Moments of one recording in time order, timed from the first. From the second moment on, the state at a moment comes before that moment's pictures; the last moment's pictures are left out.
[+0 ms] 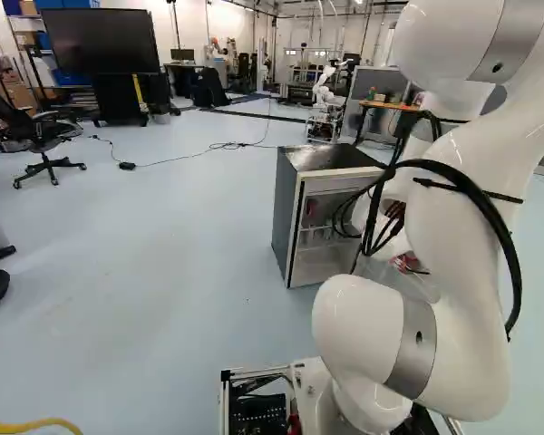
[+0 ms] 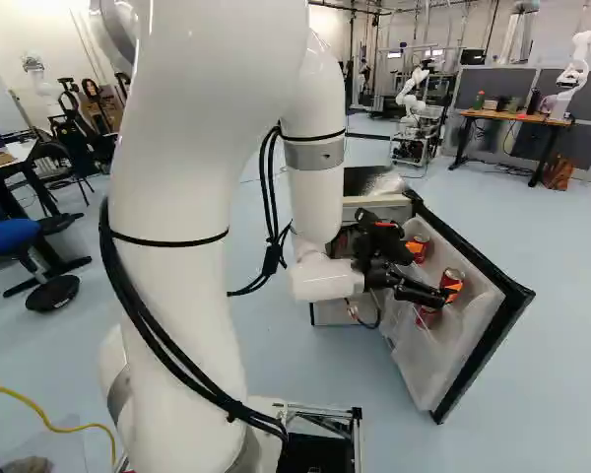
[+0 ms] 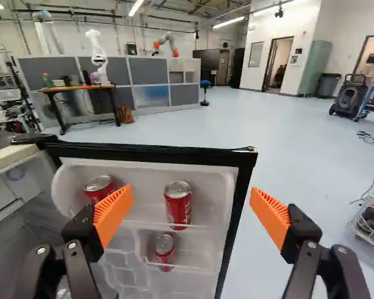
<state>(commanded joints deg) -35.0 -20.5 -21.1 31.6 81.5 0.0</state>
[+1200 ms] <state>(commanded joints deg) -43.6 -13.5 -11.6 -4.5 83.1 0.0</state>
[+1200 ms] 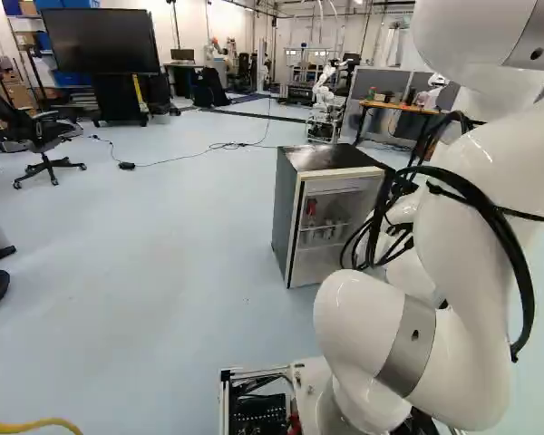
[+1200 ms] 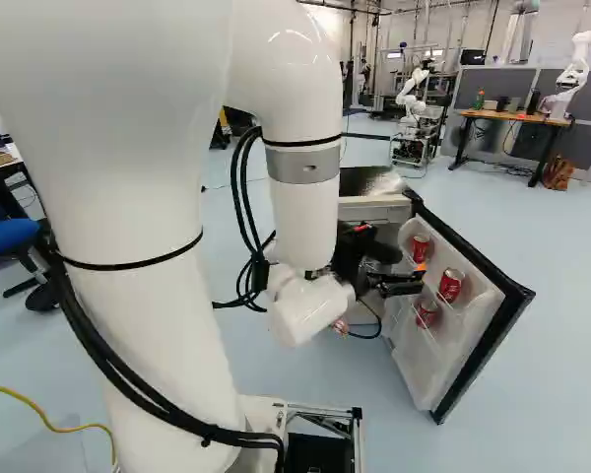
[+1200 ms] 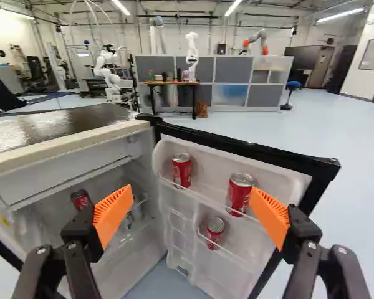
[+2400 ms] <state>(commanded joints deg) -39.2 -31.7 -23.8 -25.6 83.2 0.0</state>
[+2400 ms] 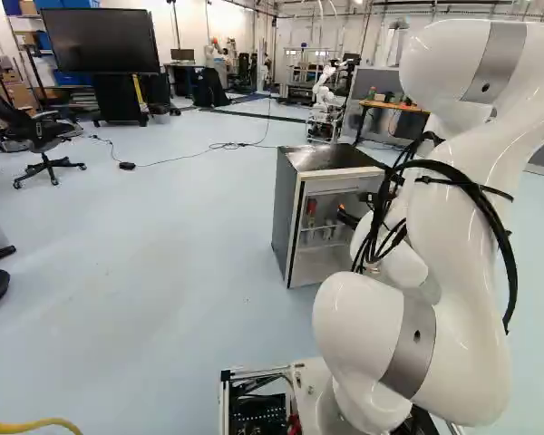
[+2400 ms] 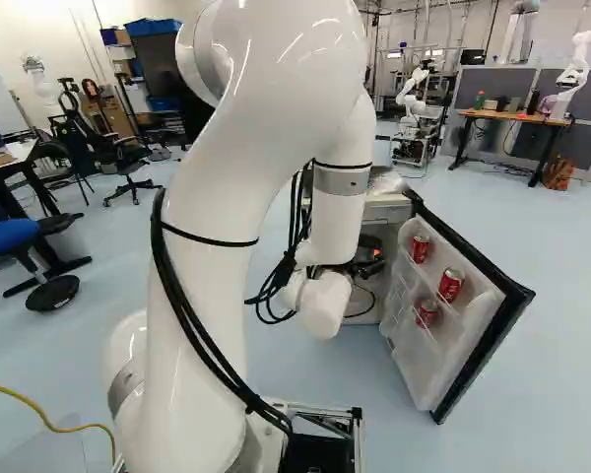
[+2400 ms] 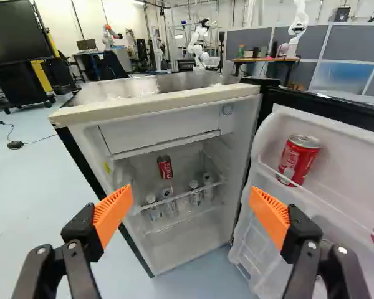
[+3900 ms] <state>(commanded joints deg) -32.6 -55.7 -47.4 -29.6 83.5 0.0</state>
